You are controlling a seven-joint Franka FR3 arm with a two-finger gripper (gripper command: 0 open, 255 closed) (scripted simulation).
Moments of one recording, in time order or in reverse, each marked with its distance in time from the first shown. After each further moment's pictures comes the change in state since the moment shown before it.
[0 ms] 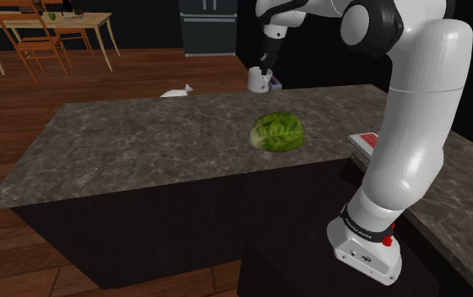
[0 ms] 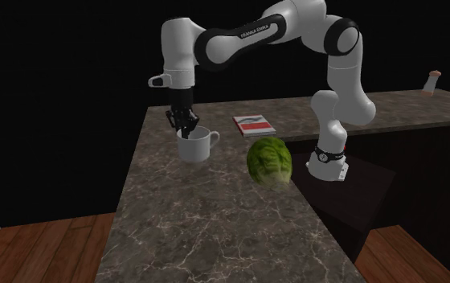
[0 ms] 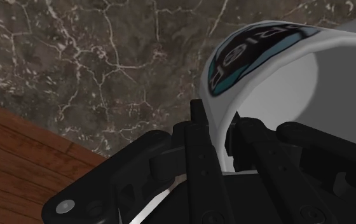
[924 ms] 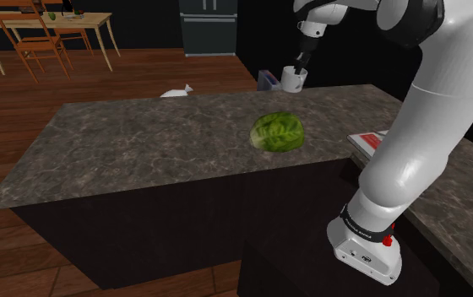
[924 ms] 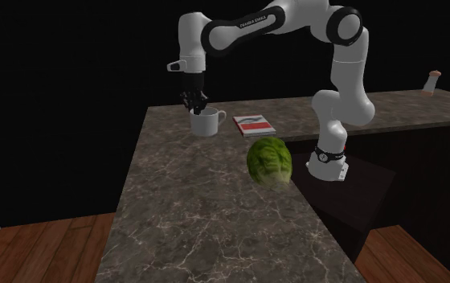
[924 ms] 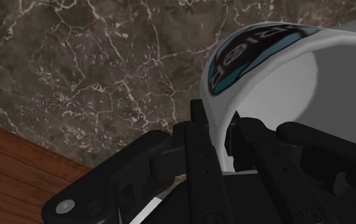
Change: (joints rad) arm -0.101 -0.185 -0.090 -0.204 -0.049 0.007 -0.192
